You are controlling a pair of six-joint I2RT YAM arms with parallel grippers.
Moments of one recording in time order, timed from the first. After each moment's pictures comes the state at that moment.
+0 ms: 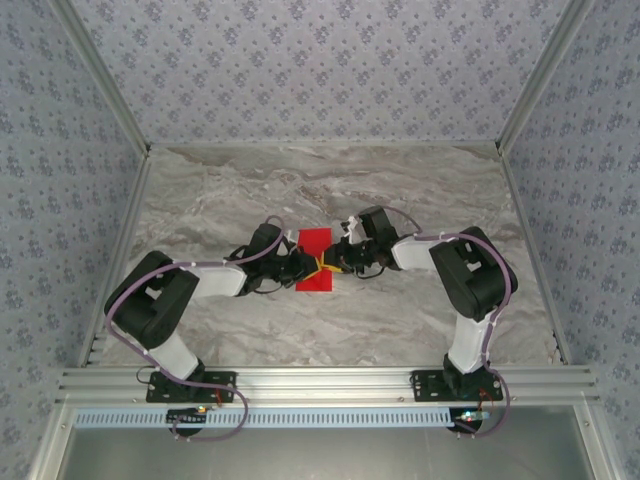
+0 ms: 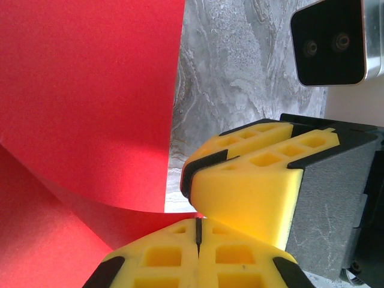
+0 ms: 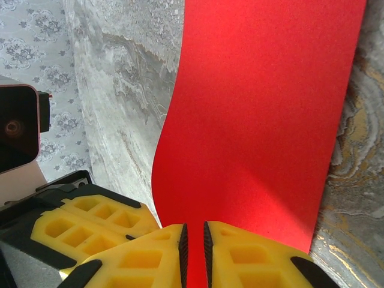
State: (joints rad) left arm -0.63 1.65 0.66 0.31 0.50 -1.08; right arm 0.51 1.85 0.89 0.13 -0.77 0.81
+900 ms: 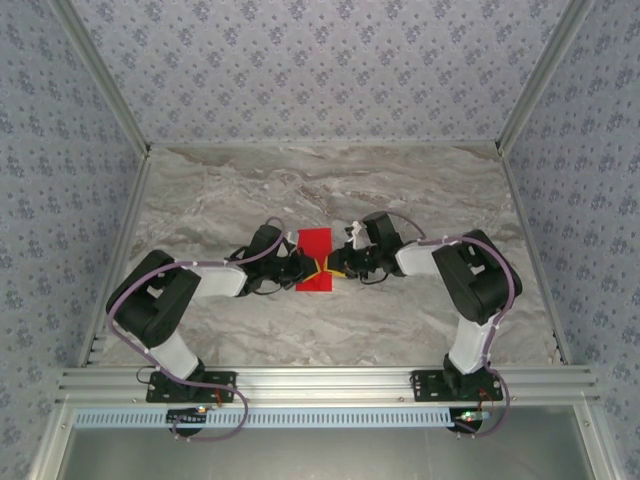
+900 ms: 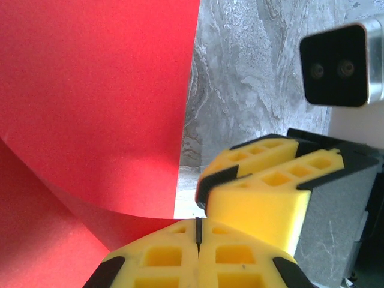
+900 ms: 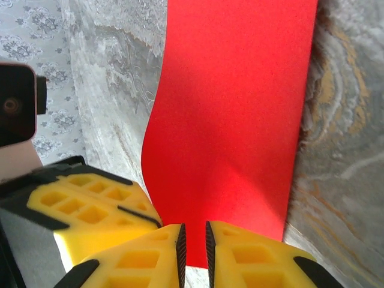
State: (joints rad) left arm -0.63 1.66 0.66 0.31 0.50 -1.08; right arm 0.50 1.80 0.80 0.18 -0.76 0.79
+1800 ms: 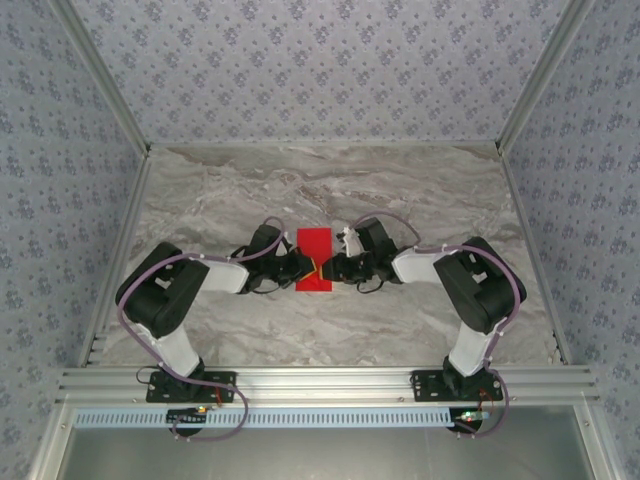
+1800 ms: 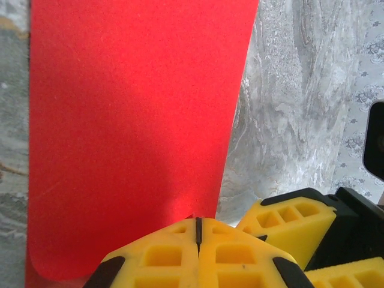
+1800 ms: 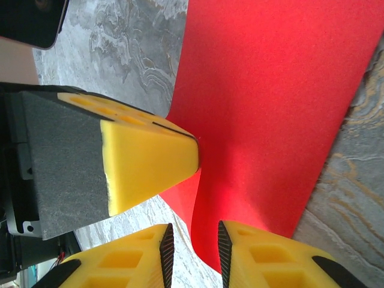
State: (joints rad) left arm -0.60 1.73 0.67 0.34 0.47 -1.07; right arm 0.58 1.76 0.78 0.14 -0.65 0.62
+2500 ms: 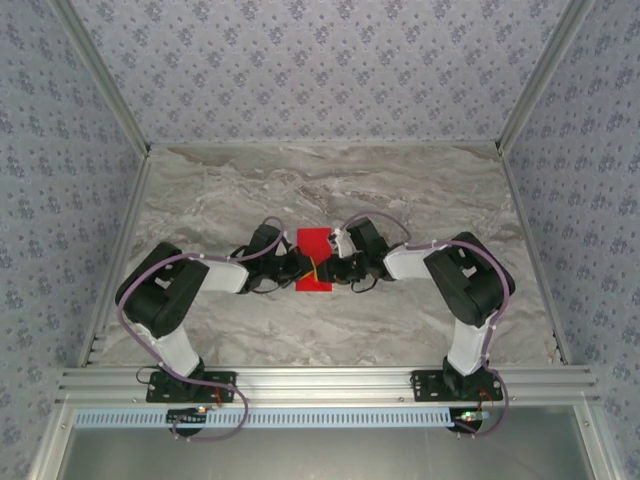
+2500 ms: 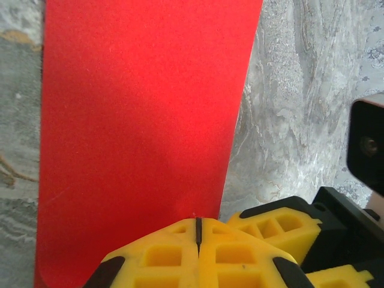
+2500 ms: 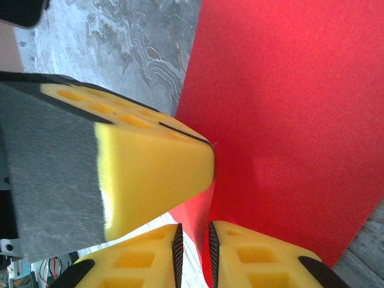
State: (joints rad) left arm -0.59 1.73 0.67 0.34 0.46 -1.07; right arm 0.61 1.83 0.84 0.11 -0.66 0.58
